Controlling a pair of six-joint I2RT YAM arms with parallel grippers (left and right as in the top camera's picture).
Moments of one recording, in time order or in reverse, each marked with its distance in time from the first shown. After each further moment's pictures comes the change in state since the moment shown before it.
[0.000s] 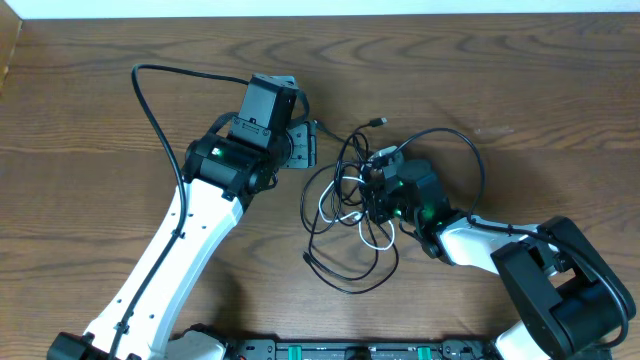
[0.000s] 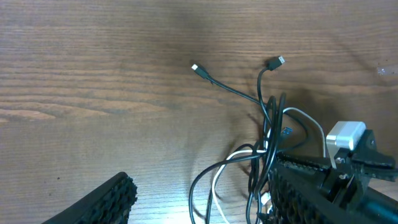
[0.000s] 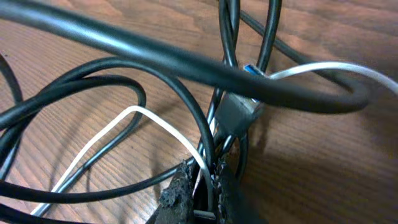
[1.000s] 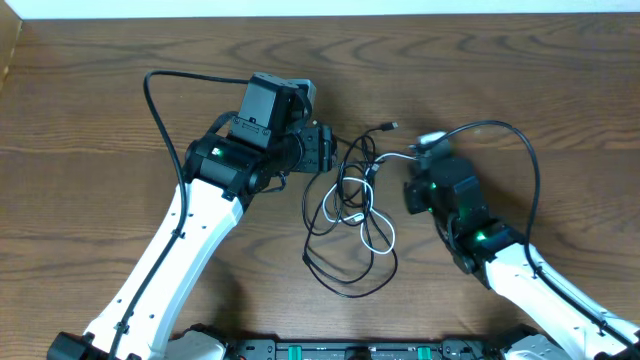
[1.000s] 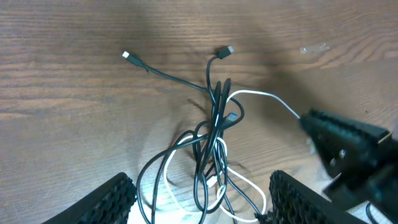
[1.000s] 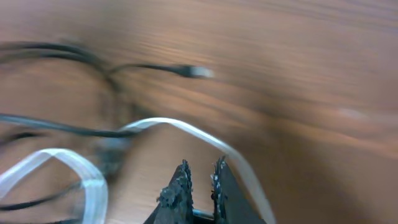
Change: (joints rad) left arm 0.000 0.000 0.000 0.026 0.246 0.000; right arm -0.055 -0.464 0.000 -0.423 0.444 -0.130
